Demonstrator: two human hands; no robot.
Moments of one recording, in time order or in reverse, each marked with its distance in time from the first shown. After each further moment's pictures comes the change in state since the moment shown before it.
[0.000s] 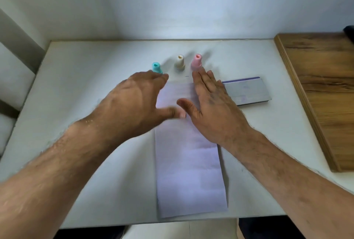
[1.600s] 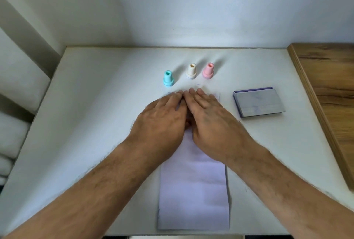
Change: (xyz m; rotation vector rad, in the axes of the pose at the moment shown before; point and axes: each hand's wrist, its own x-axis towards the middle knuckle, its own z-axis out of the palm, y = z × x) left_hand 0.003 0.003 0.050 0.172 0.072 0.112; right_hand 0.005 -0.017 0.008 -0.064 -0.060 -0.167
